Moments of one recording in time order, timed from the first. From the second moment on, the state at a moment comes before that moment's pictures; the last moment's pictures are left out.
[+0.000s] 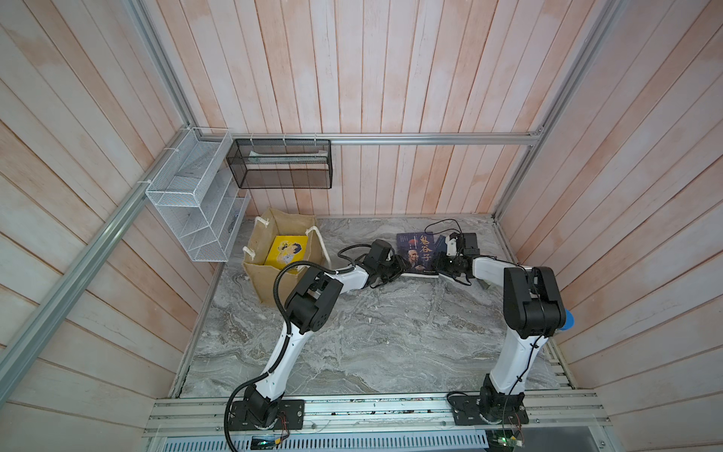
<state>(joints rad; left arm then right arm) -0.66 2.38 1.64 0.16 0.41 -1.08 0.09 1.93 1.15 -0.13 -0.29 0.37</state>
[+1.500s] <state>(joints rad) -0.49 1.18 0.74 0.26 0.55 -0.74 0.43 1.24 0.87 0.02 -0.49 0.65</state>
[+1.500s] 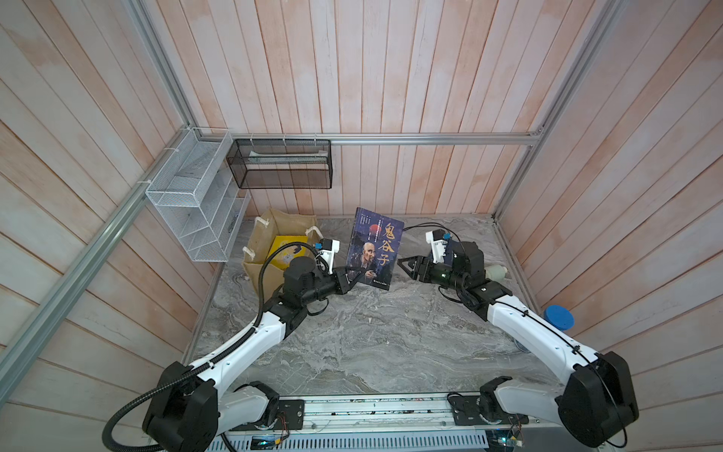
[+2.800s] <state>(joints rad) -0.44 1.11 0.62 0.54 0.74 -1.02 0.47 1.30 0.86 0.42 -0.73 0.87</state>
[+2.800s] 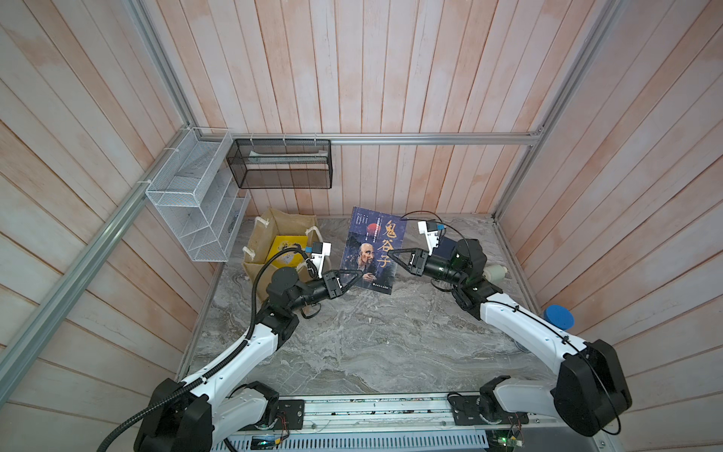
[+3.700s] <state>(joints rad) -0.24 1.06 0.63 0.32 0.84 -0.86 0.53 1.33 0.98 0.06 -0.71 0.60</state>
